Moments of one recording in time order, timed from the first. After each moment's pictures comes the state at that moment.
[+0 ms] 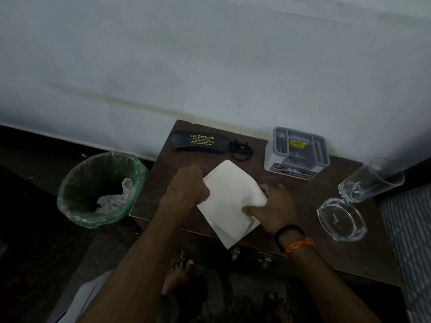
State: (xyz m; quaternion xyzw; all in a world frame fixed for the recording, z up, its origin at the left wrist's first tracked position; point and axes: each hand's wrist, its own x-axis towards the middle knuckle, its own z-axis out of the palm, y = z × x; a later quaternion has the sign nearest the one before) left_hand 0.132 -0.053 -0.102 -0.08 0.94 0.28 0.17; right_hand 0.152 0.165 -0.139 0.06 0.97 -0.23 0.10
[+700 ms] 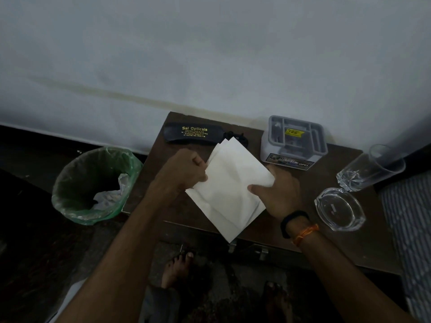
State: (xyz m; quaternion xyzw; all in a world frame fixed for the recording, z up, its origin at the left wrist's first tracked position) left_hand 0.115 -0.053 -0.099 -0.07 0.90 0.39 0.17; right_hand 0.144 0.175 -0.124 0.06 0.92 -0.38 0.01
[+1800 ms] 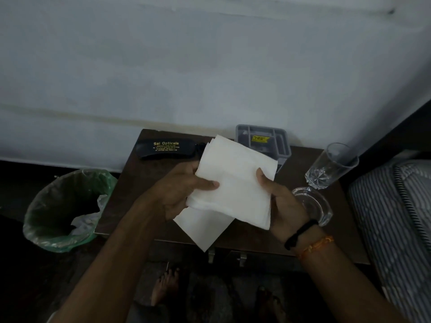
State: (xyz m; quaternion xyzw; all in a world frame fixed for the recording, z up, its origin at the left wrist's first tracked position) left_hand 0.137 0.001 -0.071 -0.04 0.64 0.71 0.29; right_hand 0.171 0.219 -0.095 0.19 0.43 -0.86 0.19
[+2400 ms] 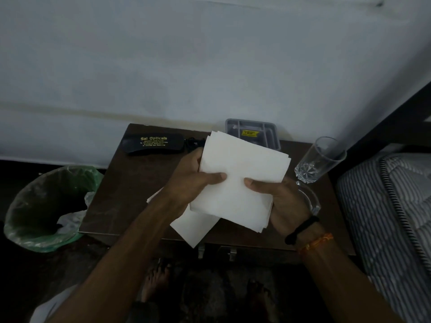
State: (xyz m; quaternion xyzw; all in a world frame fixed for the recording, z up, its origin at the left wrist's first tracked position) left_hand 0.137 0.041 -0.076 0.00 0.73 0.67 0.17; right_hand 0.176 0.237 -0.093 0.11 0.53 -0.84 0.08
